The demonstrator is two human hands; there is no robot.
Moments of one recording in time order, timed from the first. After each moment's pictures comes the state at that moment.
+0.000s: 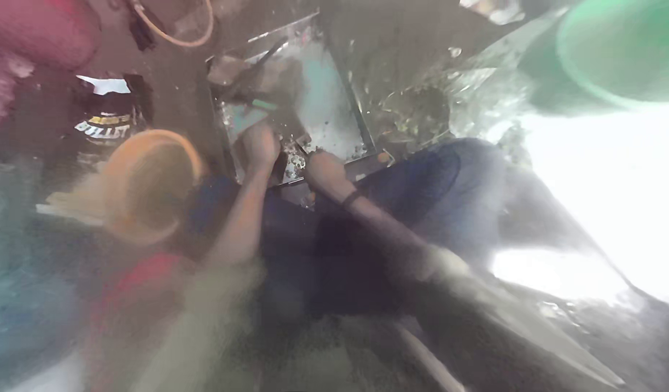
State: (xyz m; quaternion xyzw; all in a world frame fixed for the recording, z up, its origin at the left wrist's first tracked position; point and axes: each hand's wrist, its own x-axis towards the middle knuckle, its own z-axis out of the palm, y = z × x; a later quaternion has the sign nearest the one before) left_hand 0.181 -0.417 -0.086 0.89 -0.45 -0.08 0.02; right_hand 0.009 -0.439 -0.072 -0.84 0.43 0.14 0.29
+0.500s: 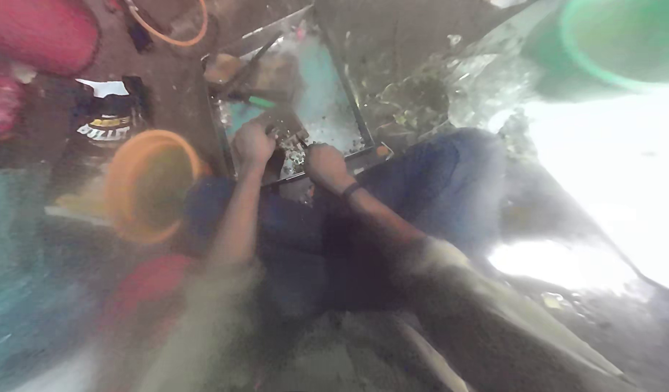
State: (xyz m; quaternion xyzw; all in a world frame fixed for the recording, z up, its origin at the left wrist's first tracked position) left_hand 0.178 -0.410 -0.072 0.91 -0.41 -0.10 0.04; right_hand 0.004 -0.451 -0.077 -0.84 0.44 0.11 0.31
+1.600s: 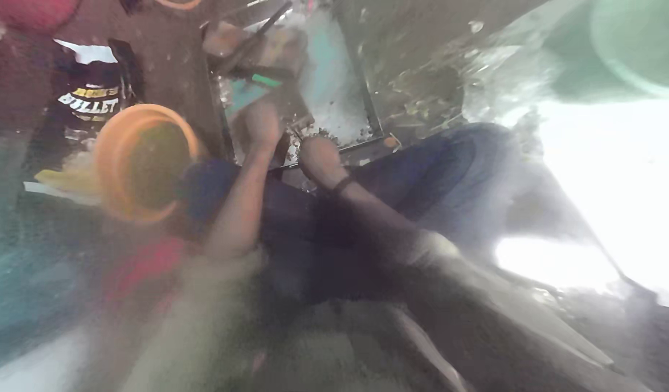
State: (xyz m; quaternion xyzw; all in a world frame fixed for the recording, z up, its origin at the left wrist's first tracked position) left_hand 0.170 -0.417 -0.077 0.90 -0.42 -0.11 0.01; right_hand 0.026 -0.424 -0.070 -0.84 0.43 0.17 0.29
